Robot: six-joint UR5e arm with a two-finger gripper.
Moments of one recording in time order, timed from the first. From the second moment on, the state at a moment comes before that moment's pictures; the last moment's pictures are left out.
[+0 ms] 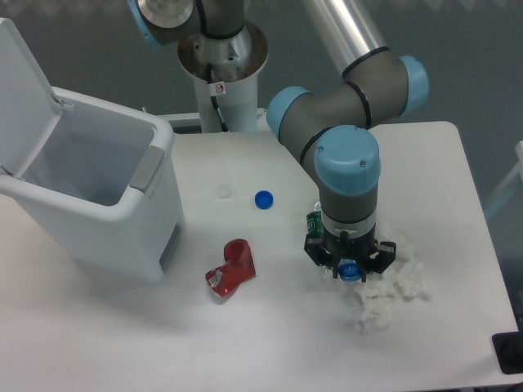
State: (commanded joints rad) arm 2.51 -2.04 -1.40 -1.06 1.64 0.72
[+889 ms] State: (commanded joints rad) arm 2.50 -1.86 -1.33 -1.05 1.39 0.59
